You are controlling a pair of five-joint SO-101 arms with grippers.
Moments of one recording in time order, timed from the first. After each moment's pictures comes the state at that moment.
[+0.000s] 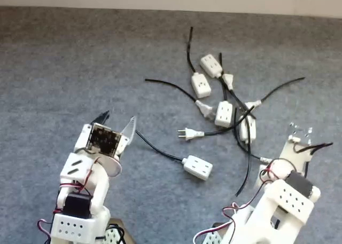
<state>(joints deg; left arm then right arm) 3.0 -103.8 96.0 33.7 -13.8 34.6 -57.9 72.0 64.6 21.9</state>
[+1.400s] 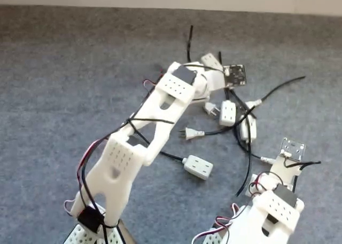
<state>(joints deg) 26.3 52.7 -47.3 61.8 -50.2 34.5 -58.5 87.2 51.7 16.8</state>
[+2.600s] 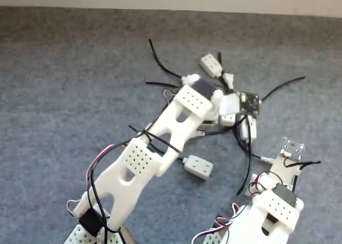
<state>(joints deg) 35.6 70.0 -68.2 86.9 -52.5 34.5 -58.5 87.3 51.2 16.8</state>
